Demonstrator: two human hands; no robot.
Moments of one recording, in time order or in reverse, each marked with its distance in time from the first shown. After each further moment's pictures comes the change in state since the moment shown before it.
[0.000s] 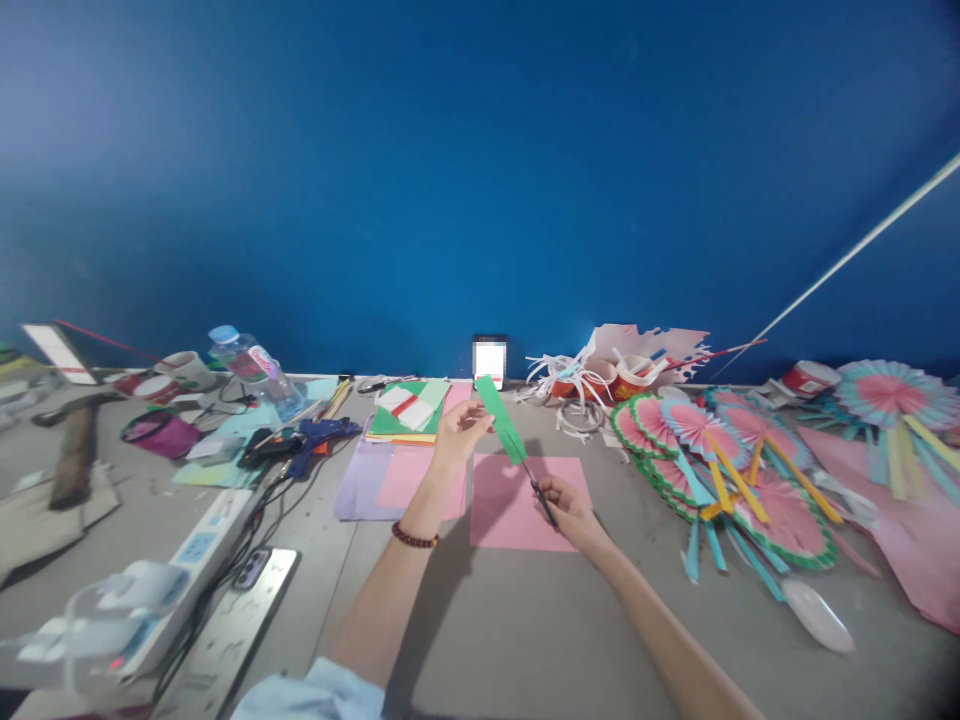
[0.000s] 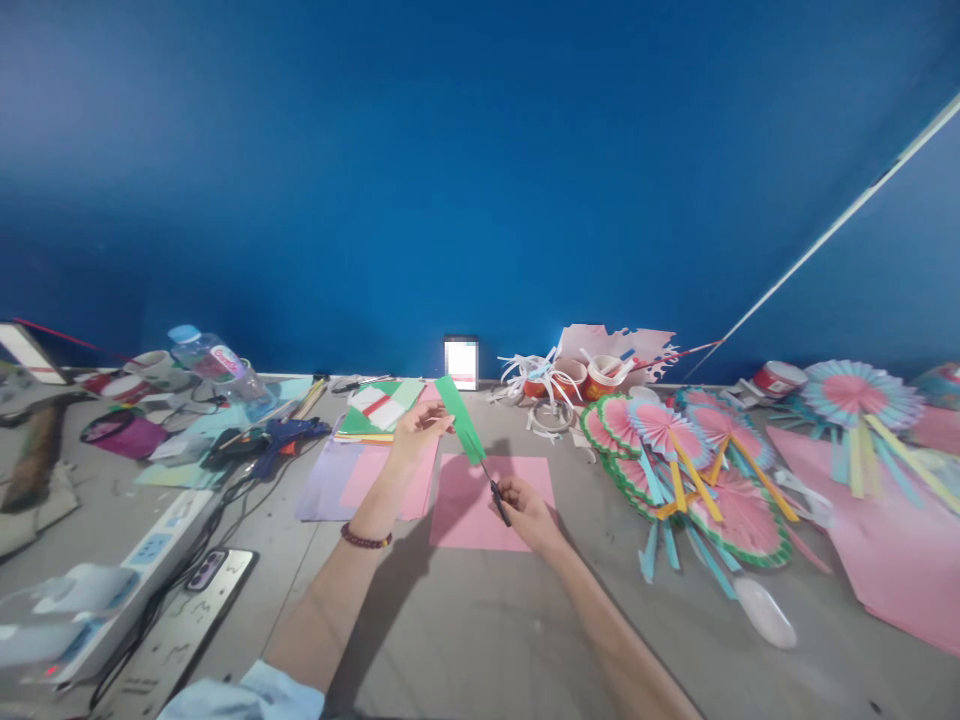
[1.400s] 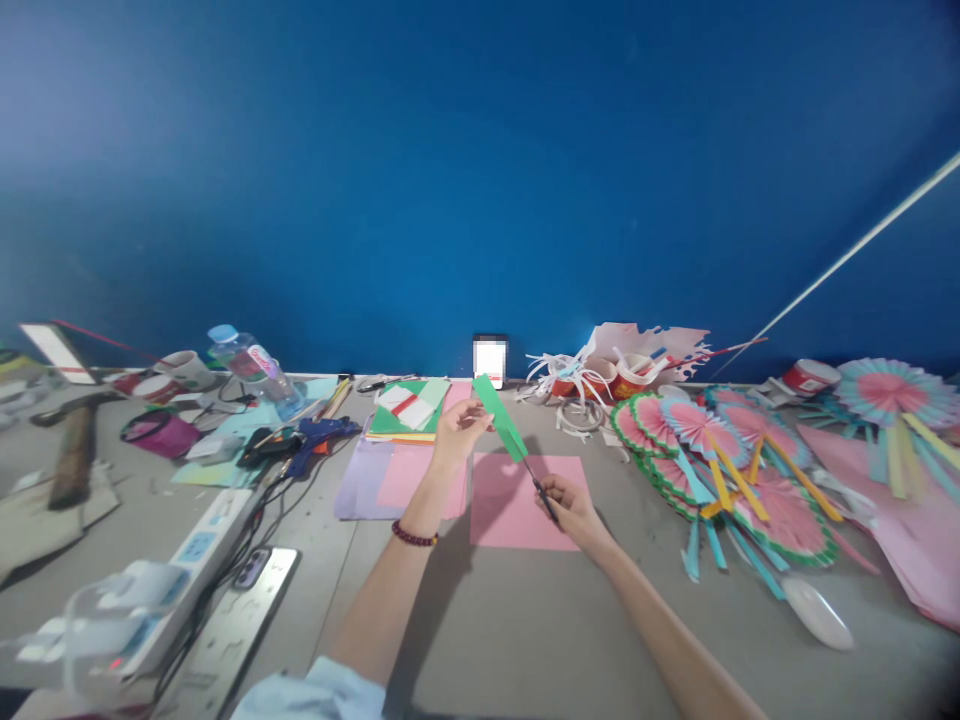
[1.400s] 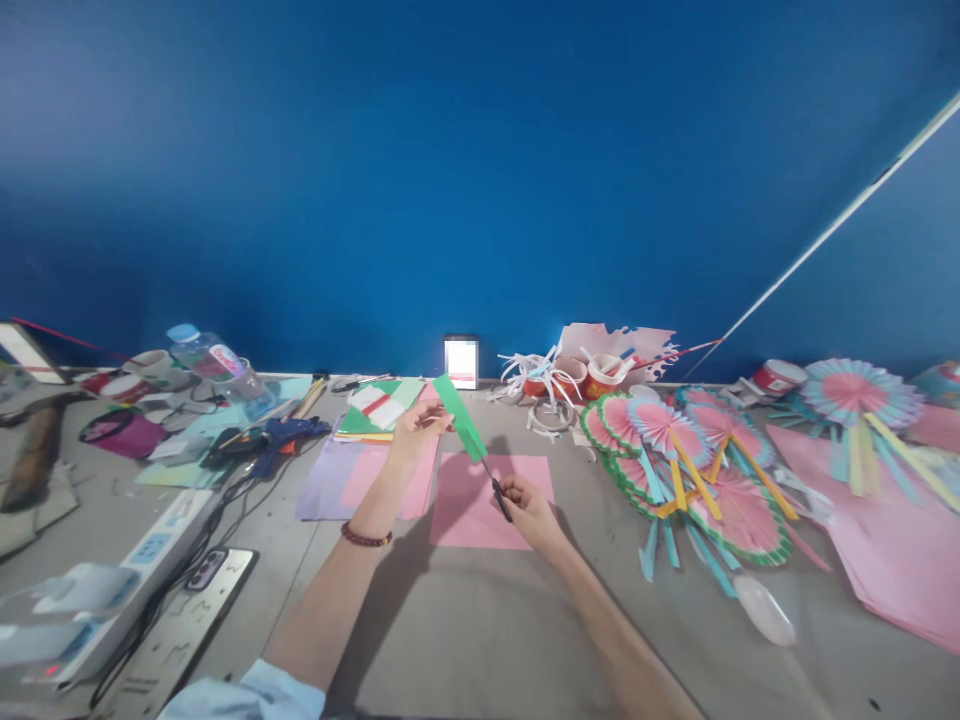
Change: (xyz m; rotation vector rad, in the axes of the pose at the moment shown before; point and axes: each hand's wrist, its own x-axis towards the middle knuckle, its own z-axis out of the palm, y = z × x) left_hand -0.002 0.006 0.000 0.010 0.006 -0.004; right_hand -0.004 -0.014 0.004 0.059 0.077 0.059
